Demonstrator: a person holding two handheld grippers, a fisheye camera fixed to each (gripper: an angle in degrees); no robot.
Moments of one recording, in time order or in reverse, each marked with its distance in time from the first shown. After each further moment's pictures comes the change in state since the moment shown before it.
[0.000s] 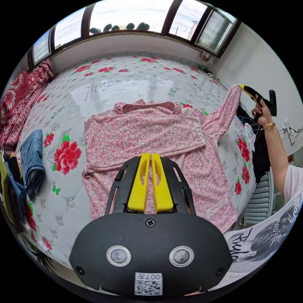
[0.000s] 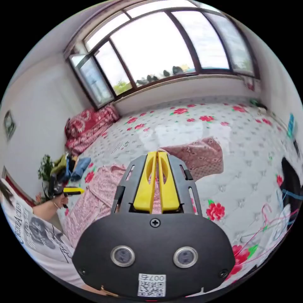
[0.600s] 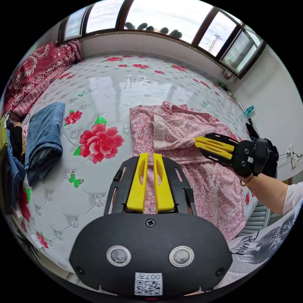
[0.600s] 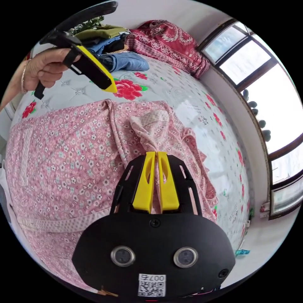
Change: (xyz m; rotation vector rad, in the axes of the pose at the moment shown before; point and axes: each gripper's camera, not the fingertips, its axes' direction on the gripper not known) left arm -0.133 0.027 0.015 0.039 -0.010 -0.150; right arm -0.379 0.103 0.290 -0.384 0.179 -0.925
